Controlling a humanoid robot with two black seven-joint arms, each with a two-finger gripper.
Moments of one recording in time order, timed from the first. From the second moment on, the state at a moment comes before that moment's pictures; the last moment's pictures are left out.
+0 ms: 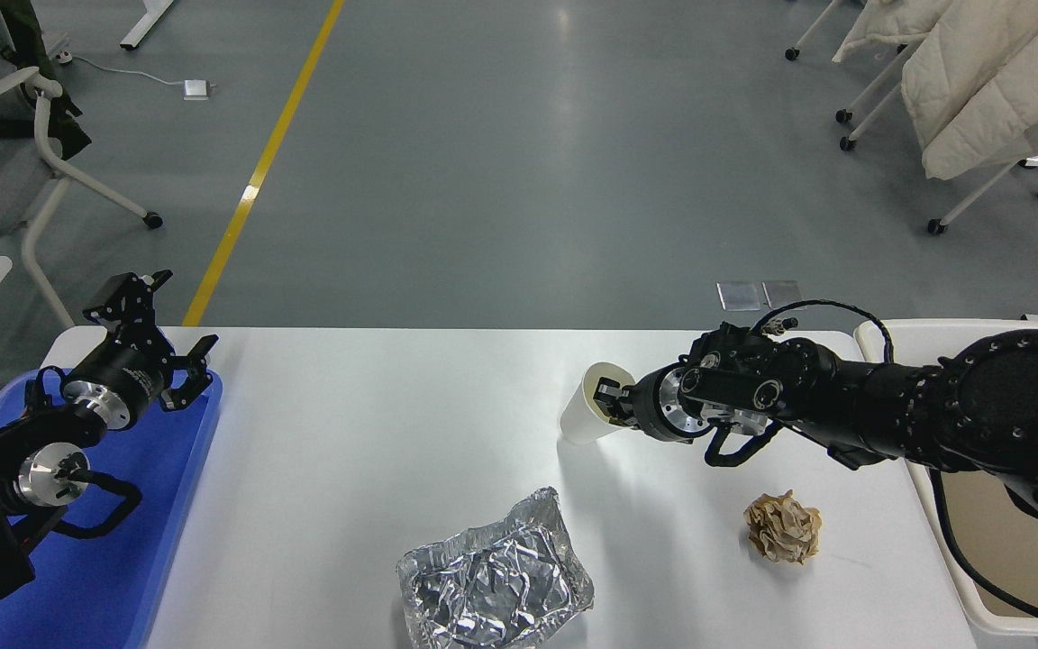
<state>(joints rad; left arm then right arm) -0.65 0.56 -0.50 -0.54 -0.03 -0.39 -0.40 1.38 -0.03 -0.68 0.83 -0.05 0.11 -0.16</state>
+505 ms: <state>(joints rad) -0.65 0.56 -0.50 -0.54 -0.03 -0.39 -0.40 1.63 -0.28 -0.68 1.19 -0.03 0.10 -0.16</state>
